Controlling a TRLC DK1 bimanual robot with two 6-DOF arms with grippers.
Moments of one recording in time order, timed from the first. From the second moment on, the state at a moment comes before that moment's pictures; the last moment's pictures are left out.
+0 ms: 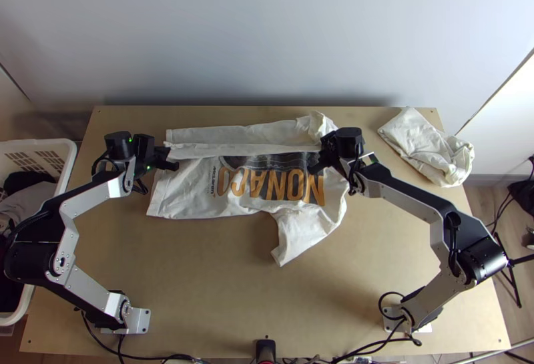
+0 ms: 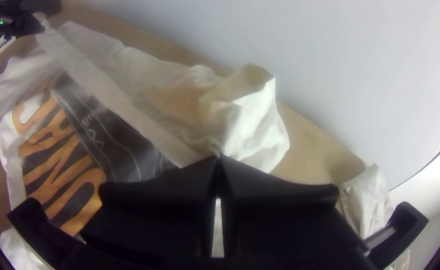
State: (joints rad) left arm 0.04 1.71 0.93 0.22 0.27 0.18; right arm 0.44 1.74 1.07 0.09 0.15 -0.24
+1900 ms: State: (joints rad) left arm -0.03 2.03 1.42 -0.29 0.41 0.07; right arm 0.35 1.93 1.31 -0.04 0.15 -0.15
